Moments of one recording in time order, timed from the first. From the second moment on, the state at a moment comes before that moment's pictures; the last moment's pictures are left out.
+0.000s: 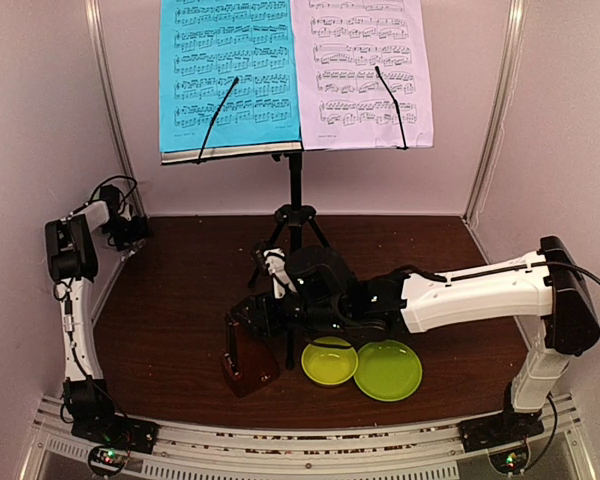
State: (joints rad) left arm 0.26 2.59 2.25 -0.66 0.27 -0.18; right arm 1.22 1.77 1.30 0.05 0.09 0.57
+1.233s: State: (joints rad) left arm 0.31 2.15 1.67 -0.56 0.14 -0.27; right arm 1.22 1.77 1.29 0.07 0.09 0.57
